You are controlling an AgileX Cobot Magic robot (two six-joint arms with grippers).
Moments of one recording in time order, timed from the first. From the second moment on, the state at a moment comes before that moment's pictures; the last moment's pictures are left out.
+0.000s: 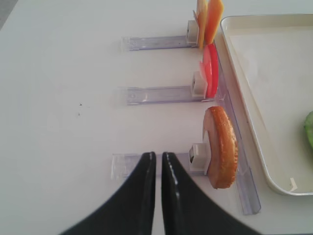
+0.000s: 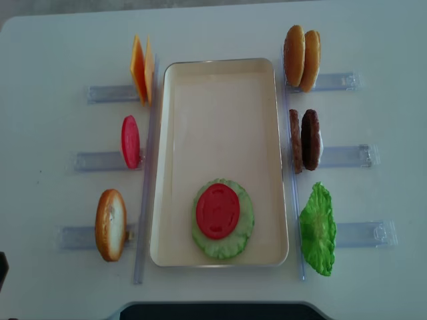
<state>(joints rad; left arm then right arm) 0.16 -0.02 -0.48 -0.11 1.12 0.16 -0.01 -0.01 -0.51 0.19 1.13 -0.08</state>
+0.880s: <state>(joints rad) 0.16 -0.02 -0.48 -0.11 1.12 0.14 -0.01 0.01 -0.51 0.22 1.13 -0.08</state>
